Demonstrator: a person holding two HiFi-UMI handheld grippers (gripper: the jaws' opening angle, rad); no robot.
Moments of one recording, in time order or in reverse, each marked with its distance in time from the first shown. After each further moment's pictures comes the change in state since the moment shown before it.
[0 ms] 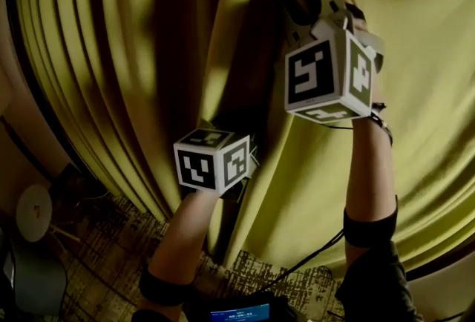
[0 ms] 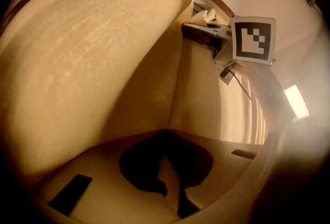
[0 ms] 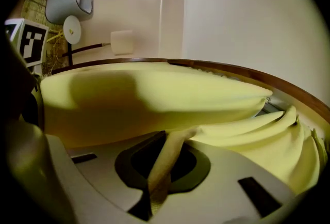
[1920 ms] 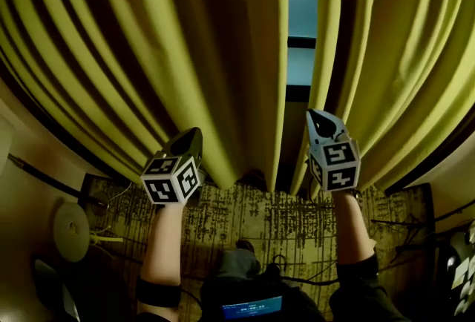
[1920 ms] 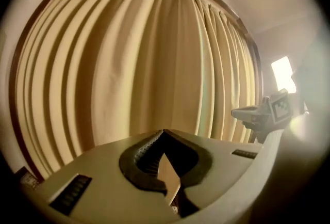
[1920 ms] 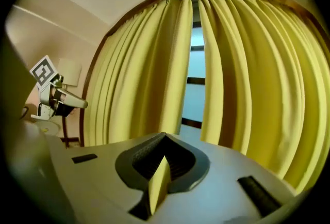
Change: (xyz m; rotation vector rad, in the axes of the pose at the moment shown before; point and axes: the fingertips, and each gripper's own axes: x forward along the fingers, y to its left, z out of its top) left arm -0.263 0.092 -0.125 0.084 0.243 0.091; right arm -0.321 0.280 -0.033 1.058 0.692 0.056
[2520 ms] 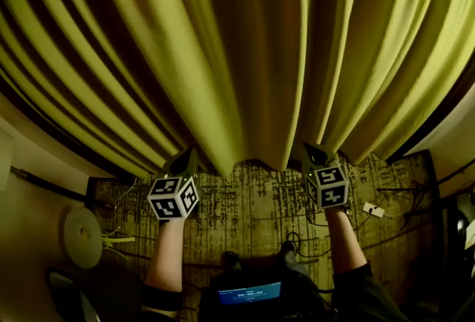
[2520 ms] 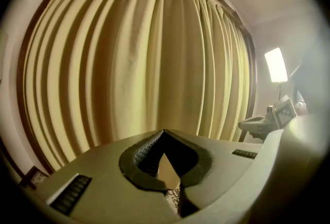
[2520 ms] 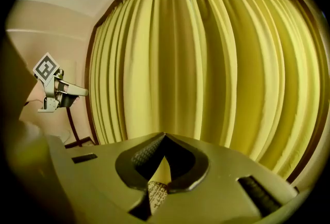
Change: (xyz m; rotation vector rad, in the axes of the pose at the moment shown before) left arm -0.078 0.029 -0.095 0.054 0.108 -0.013; right arm -0.083 0.092 -0.145 0.179 0.207 -0.001
